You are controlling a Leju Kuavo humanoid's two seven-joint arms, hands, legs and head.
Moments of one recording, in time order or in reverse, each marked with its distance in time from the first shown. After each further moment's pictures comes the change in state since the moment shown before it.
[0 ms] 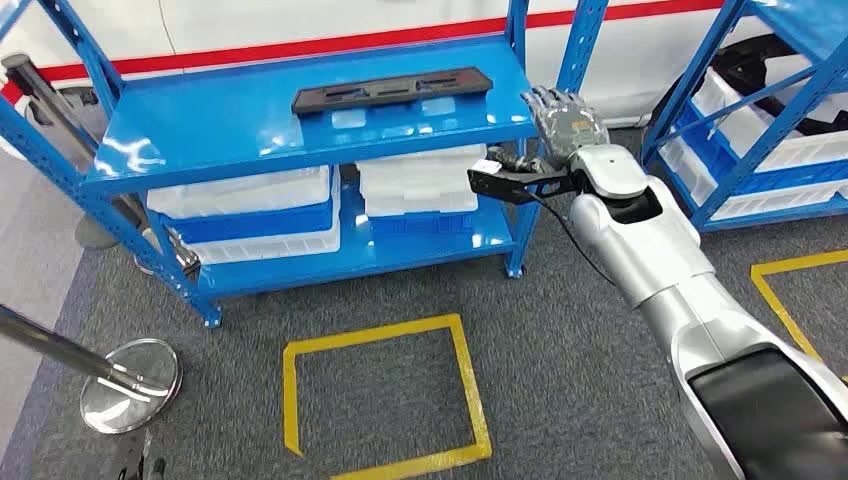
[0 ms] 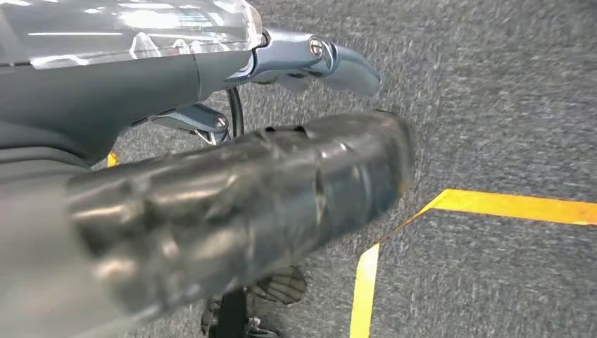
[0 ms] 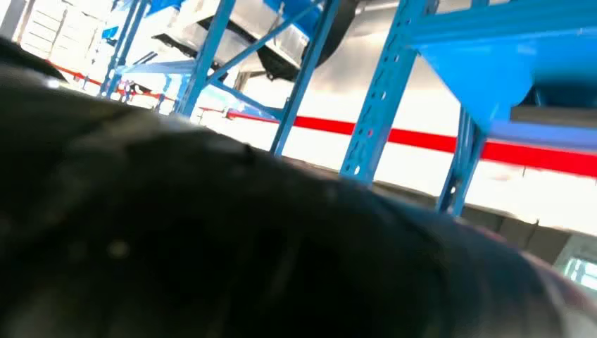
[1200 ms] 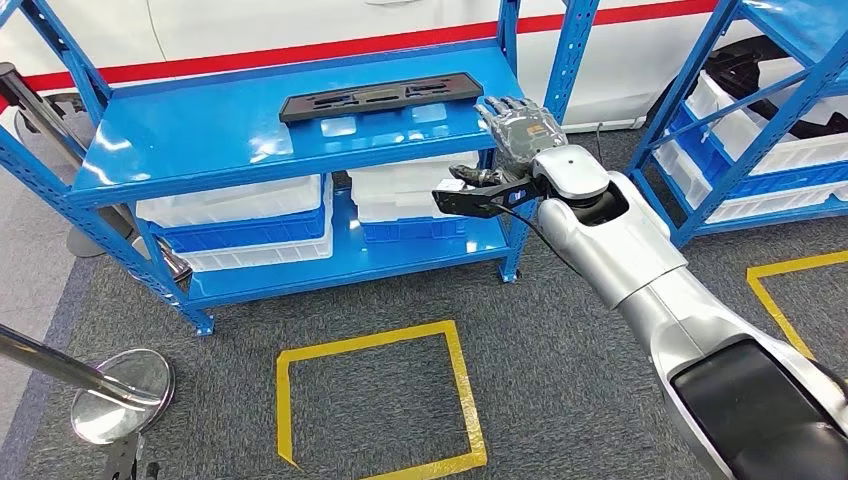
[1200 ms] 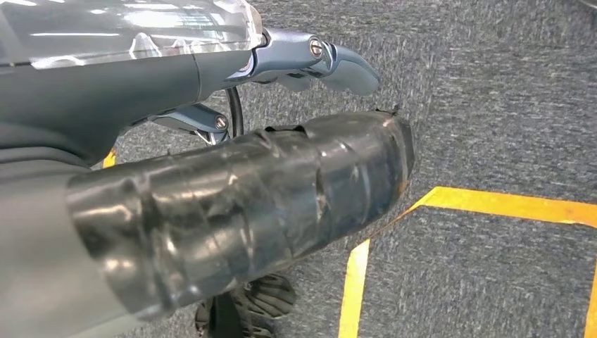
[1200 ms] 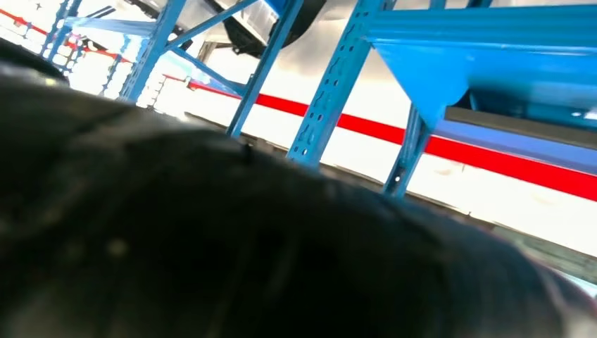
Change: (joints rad) left arm 0.001 -0.002 0.048 0.000 -0.016 -0.009 0.002; right arm -0.028 0.041 0.130 -0.011 -0.006 0.057 -0.018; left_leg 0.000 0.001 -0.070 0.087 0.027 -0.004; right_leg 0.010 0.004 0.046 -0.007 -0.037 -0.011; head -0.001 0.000
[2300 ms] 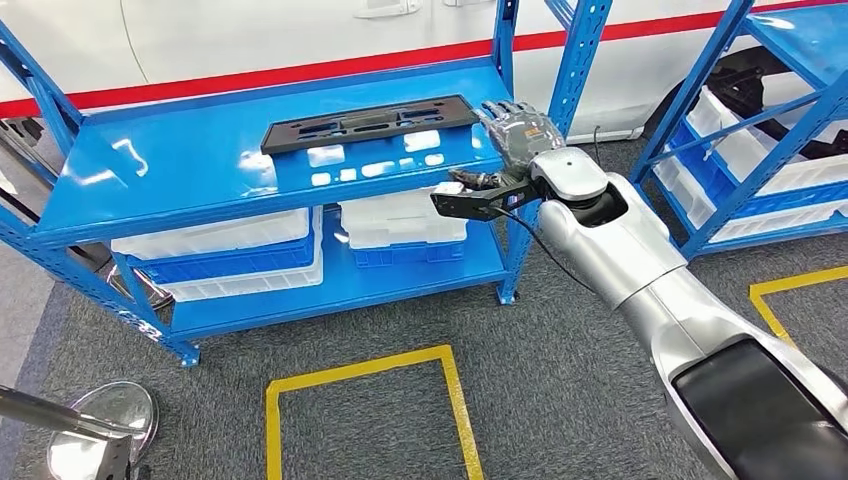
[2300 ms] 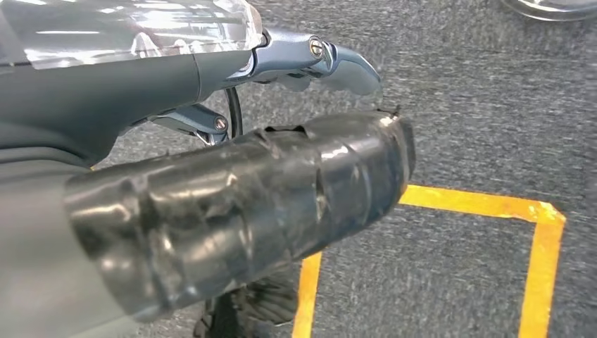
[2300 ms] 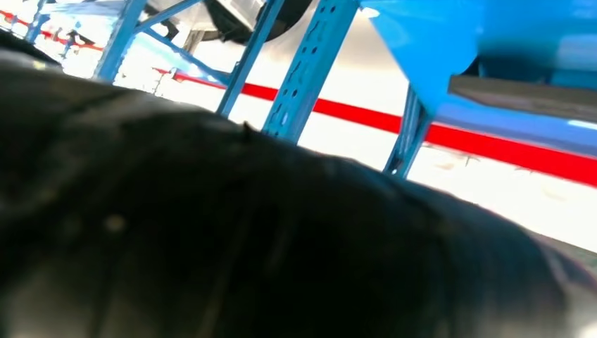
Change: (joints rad) left arm -0.002 0.001 0.031 0.000 -0.031 0.026 -0.005; right arm -0.001 -0.012 0.027 -0.010 -0.033 0.010 0.000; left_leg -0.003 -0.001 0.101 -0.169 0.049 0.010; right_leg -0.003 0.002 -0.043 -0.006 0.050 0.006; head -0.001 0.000
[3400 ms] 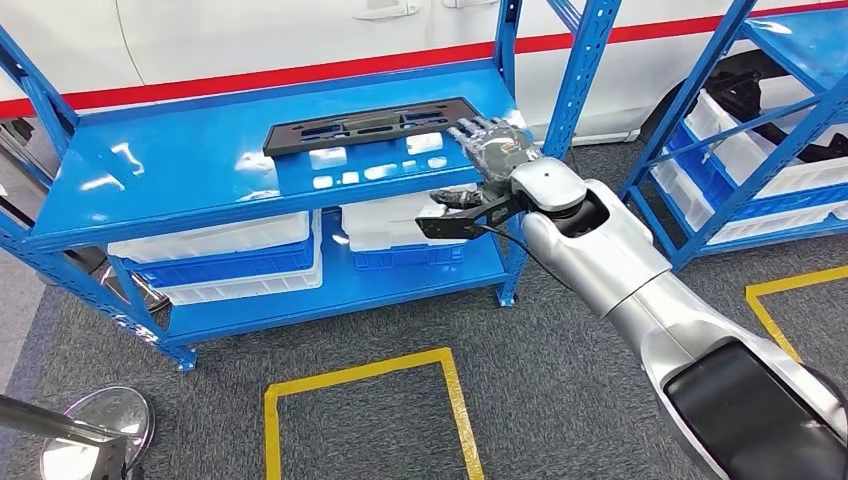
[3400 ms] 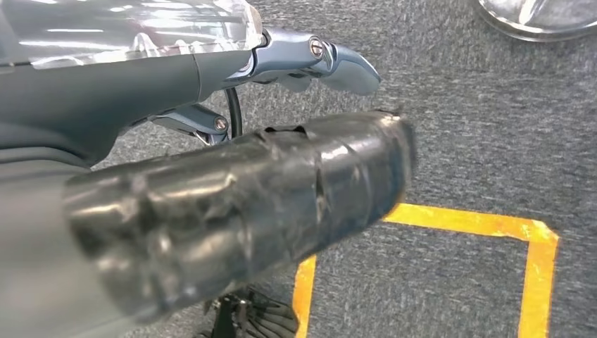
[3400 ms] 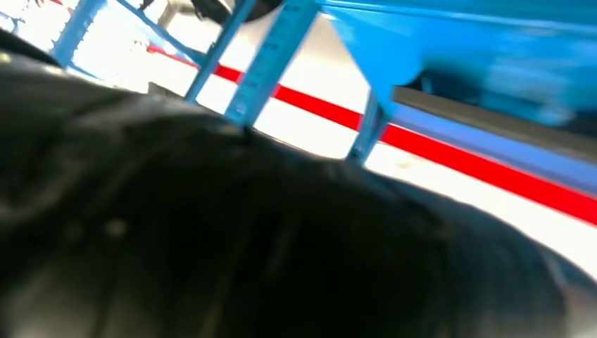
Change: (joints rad) left arm -0.006 0.005 0.019 -0.001 -0.048 0.022 -0.013; right arm 0.011 0.021 0.079 -0.020 -0.006 0.041 -0.045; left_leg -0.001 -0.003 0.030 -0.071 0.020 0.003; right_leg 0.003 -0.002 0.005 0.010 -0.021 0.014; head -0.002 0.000
